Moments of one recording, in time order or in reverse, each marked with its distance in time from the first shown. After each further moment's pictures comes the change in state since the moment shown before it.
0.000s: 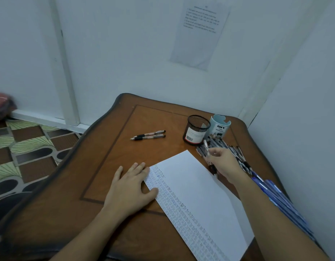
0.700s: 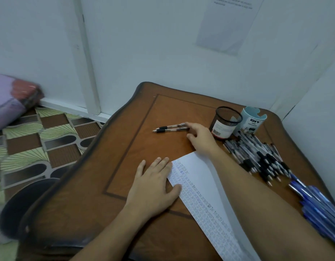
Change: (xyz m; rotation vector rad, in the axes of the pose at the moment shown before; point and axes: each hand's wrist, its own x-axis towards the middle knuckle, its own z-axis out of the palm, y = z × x) left_hand -0.001 -0.005 -0.001 -0.013 0.031 0.031; right_hand 0.065 -0.045 0.120 -0.289 -0.133 -0.431
